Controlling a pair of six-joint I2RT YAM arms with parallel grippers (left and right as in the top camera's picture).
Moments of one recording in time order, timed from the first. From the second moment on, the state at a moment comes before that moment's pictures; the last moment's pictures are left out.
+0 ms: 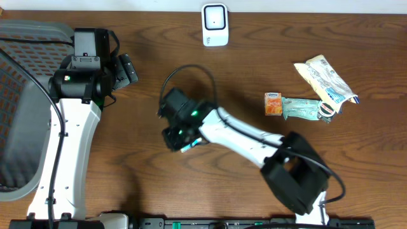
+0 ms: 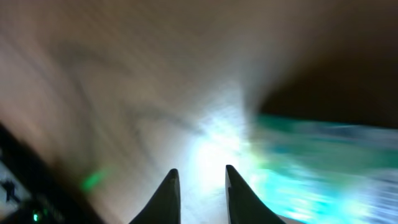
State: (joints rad) left arm -0.03 1.47 1.45 -0.96 -0.19 -0.38; right arm 0.90 2.04 1.48 -0.69 -0.36 0.40
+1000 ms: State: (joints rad) left arm -0.03 1.47 1.45 -0.96 -0.19 -0.38; right arm 0.69 2.07 1.48 -0.89 -0.10 0.35
